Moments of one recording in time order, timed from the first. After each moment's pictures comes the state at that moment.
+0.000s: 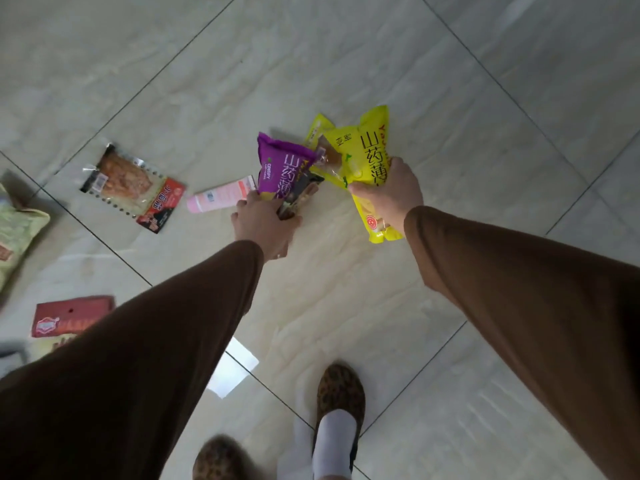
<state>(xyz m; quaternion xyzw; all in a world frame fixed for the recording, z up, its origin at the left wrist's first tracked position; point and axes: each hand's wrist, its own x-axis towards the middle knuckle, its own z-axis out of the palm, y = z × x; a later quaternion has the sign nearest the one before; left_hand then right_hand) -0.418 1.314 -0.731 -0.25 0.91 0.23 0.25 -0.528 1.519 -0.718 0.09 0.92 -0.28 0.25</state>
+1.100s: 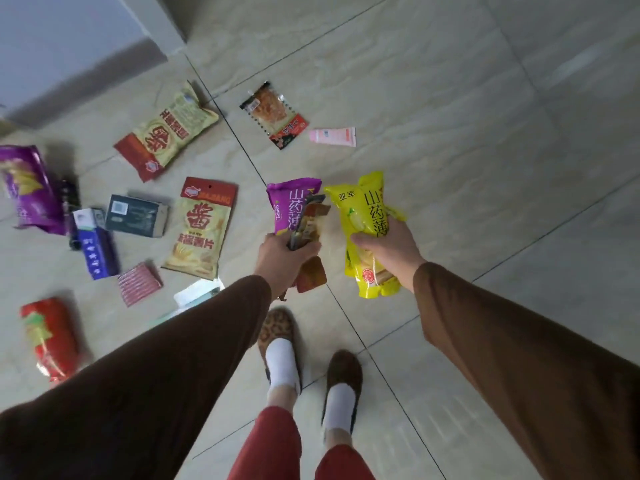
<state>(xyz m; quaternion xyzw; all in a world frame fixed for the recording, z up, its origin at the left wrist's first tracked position) -0.119 1.276 -0.544 -0.45 0.69 0.53 0.18 -0.251 1.460 -0.570 0.03 0.84 -0.34 0.41</state>
